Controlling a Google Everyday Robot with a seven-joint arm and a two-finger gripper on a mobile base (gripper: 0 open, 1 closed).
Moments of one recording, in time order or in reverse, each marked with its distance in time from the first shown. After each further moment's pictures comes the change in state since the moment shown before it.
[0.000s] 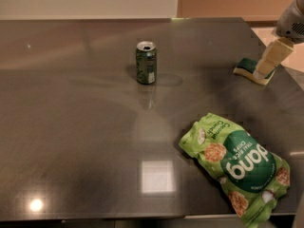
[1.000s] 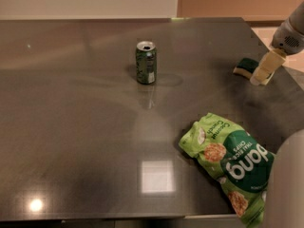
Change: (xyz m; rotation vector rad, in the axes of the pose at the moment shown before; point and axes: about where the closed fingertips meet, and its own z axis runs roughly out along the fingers) arm 0.023 -0.034 0.056 -0.040 0.001 0.074
